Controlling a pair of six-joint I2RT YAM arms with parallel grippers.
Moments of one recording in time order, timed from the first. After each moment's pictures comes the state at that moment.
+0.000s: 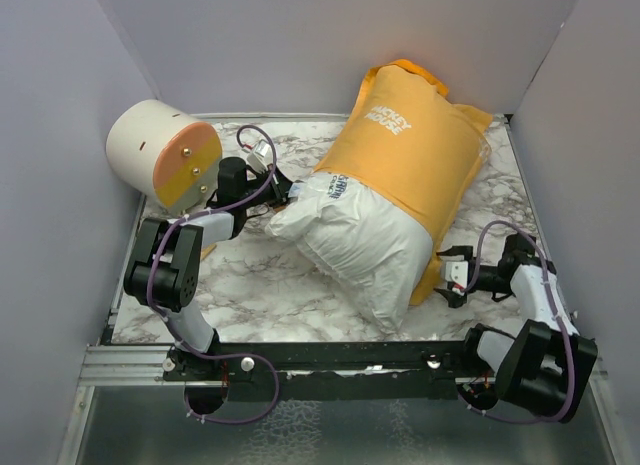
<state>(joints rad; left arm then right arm) -0.21 1.70 0.85 0.57 0.76 -0.82 -0.39 1.07 0.52 -0.95 -1.05 -2.09</state>
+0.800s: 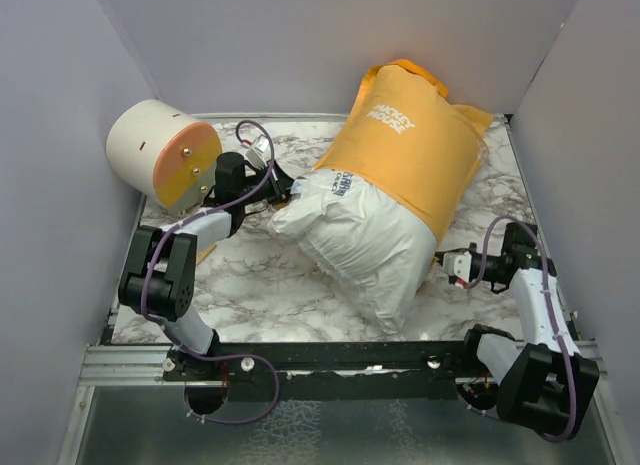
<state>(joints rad) -0.21 1.65 0.86 0.50 0.77 -0.82 -0.31 0.97 0.49 -0.78 -1.16 -2.02</state>
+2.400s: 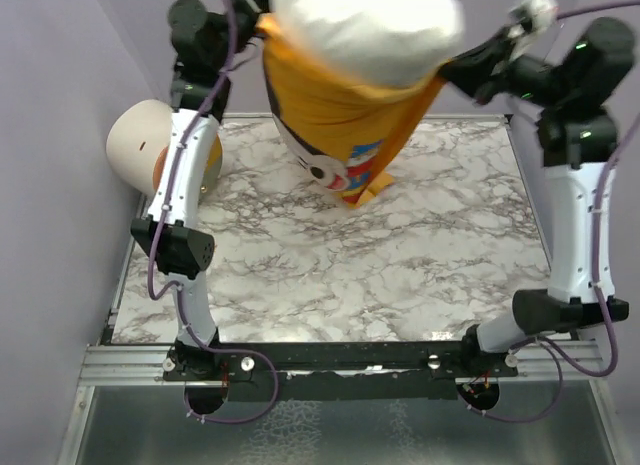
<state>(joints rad) -0.14 2.02 2.45 0.01 0.63 -0.83 0.20 1.49 2.08 -0.43 -1.03 -0.07</state>
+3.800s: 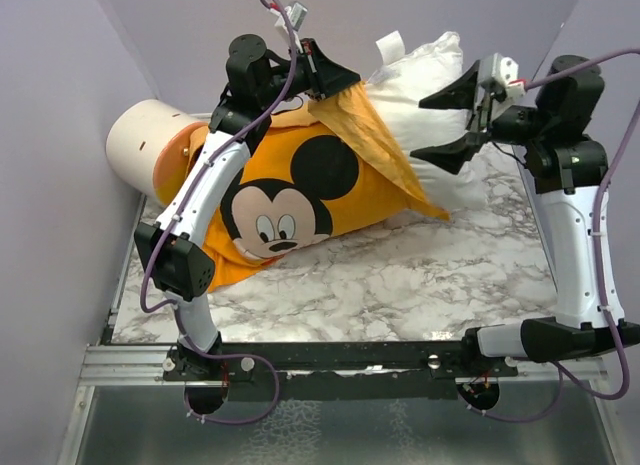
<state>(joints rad) -0.40 1.81 2.01 -0.01 0.70 -0.69 0.06 1.35 1.83 -0.56 -1.25 -0.36</state>
